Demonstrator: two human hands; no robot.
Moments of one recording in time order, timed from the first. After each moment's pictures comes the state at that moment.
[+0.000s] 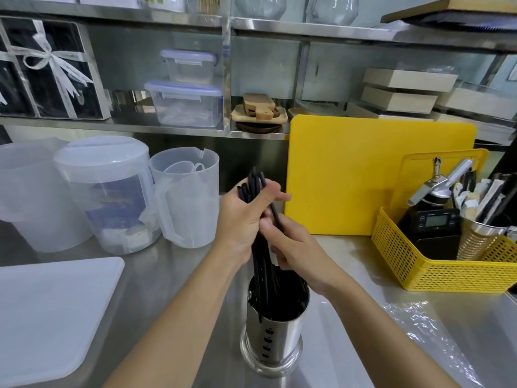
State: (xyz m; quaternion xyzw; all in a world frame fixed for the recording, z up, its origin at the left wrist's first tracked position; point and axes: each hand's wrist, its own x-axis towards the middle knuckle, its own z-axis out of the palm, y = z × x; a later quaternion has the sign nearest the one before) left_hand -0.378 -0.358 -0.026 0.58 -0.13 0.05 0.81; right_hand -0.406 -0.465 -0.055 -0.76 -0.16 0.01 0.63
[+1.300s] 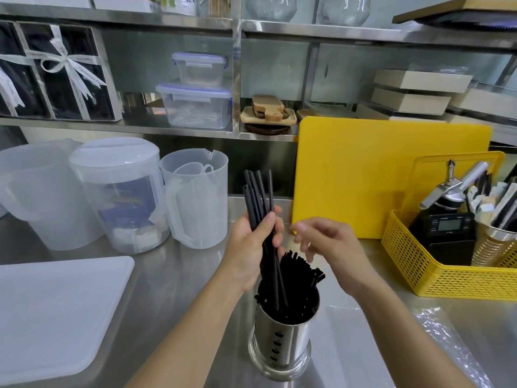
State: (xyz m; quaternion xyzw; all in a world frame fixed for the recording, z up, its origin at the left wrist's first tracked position) left_hand -0.384 -0.350 -0.063 0.50 -0.16 -0.06 0.85; right_hand -0.407 -0.496 -0.055 -0.74 -0.08 -0.06 0.66
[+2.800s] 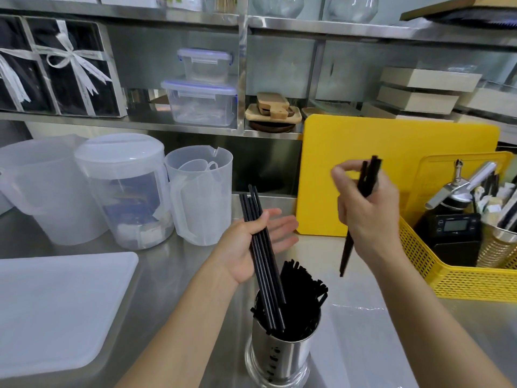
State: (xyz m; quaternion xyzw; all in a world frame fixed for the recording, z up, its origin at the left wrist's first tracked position) left_hand -0.372 -0.332 -0.058 0.40 -0.04 -0.23 0.89; right_hand -0.394 -0.497 -0.012 -0.73 -0.10 -0.36 0.58
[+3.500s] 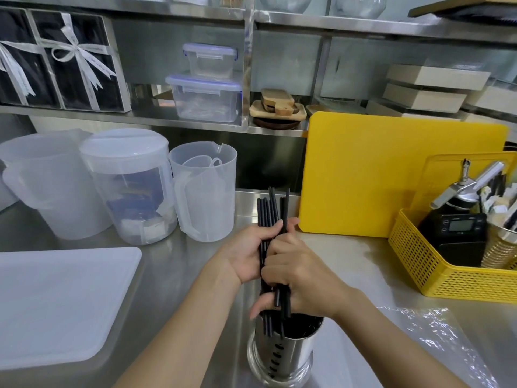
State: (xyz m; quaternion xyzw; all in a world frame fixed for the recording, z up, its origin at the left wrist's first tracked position) left_hand -0.366 -0.329 -0.071 0.40 0.02 -0.36 0.84; right_hand -0.401 -0.454 -0.086 -0.82 -0.48 -0.26 0.18
